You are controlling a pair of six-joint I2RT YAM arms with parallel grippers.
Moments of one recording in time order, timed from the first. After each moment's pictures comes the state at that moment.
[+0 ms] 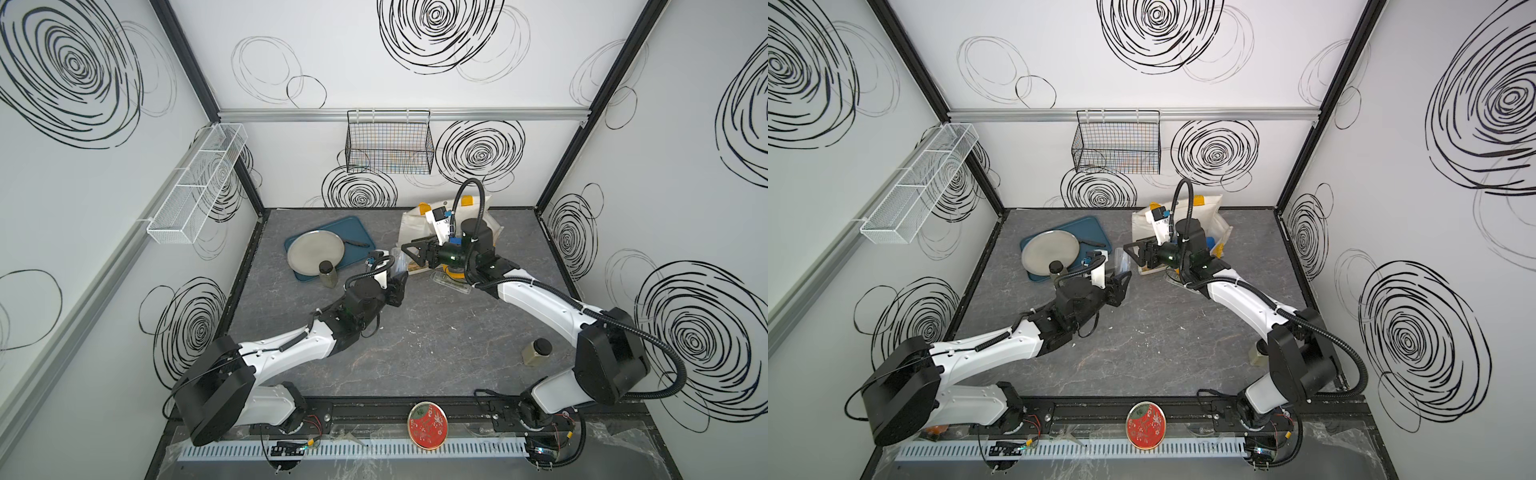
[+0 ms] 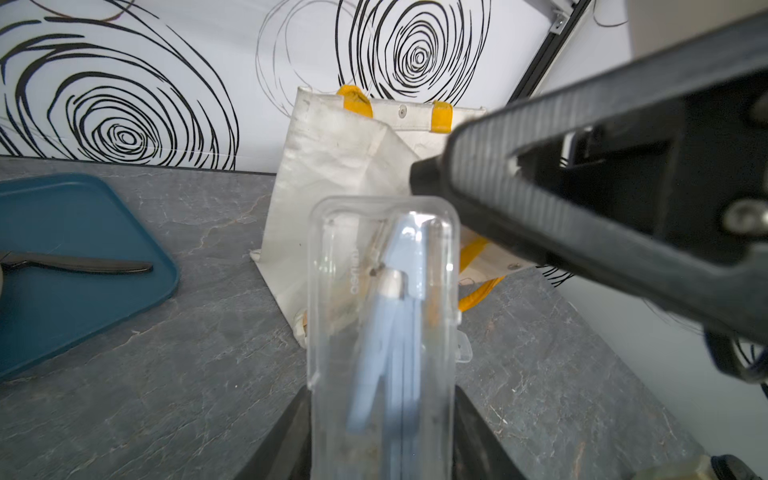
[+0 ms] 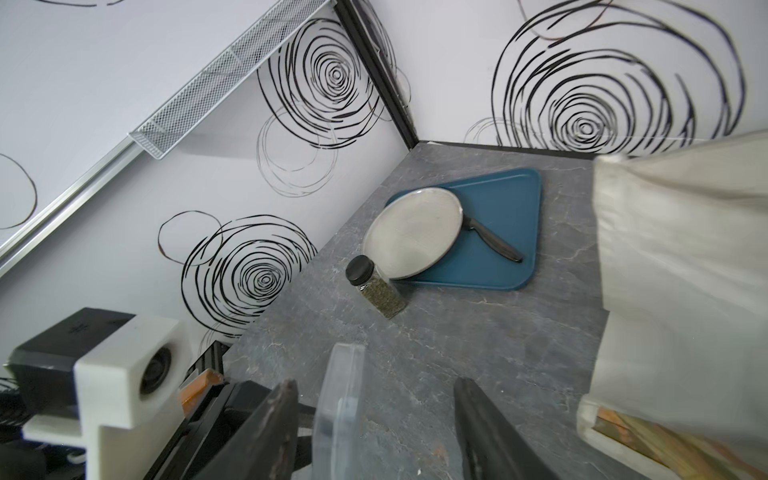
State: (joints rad) left arm -0.78 1.31 0.65 0.44 -0.24 -0.44; right arm 0.57 1.53 1.09 0.16 -0.56 0.38
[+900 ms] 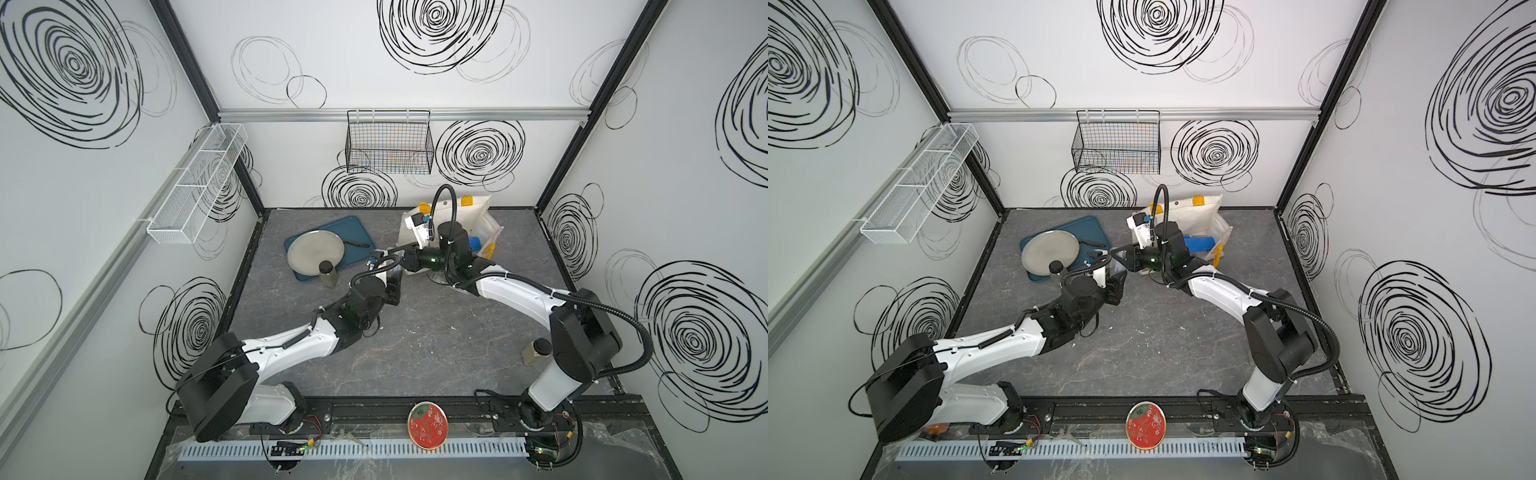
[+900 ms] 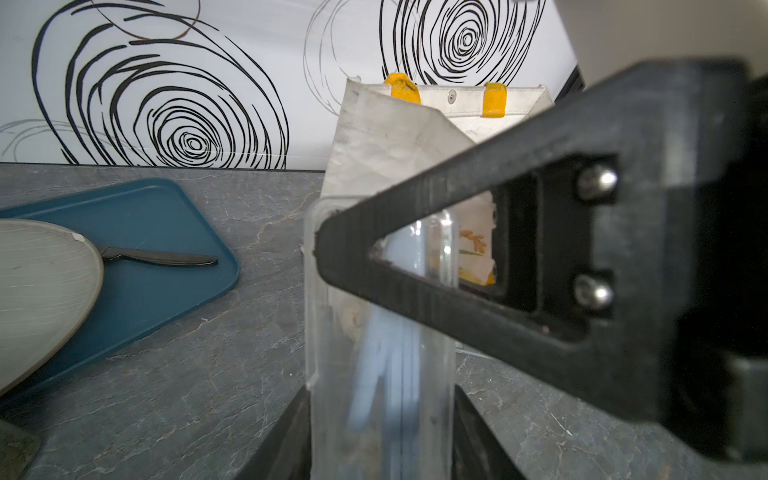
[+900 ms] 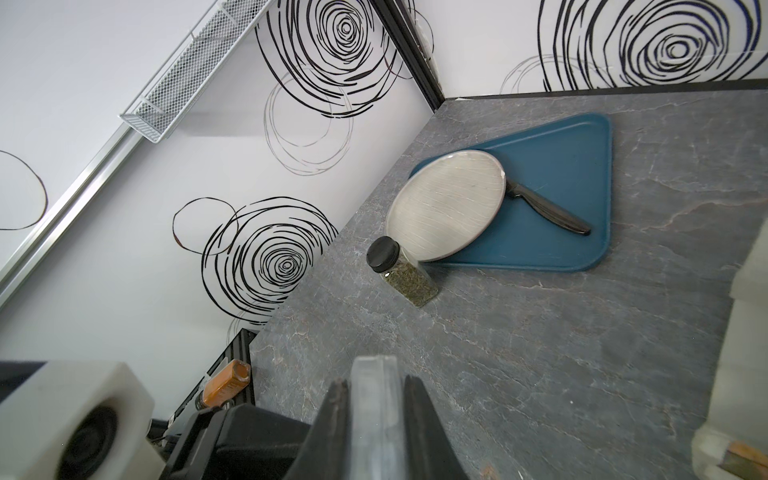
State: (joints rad) left arm -0.79 1.33 0.68 0.34 -0.37 -0.38; right arm 0.64 1.67 1.15 0.21 -0.57 0.48
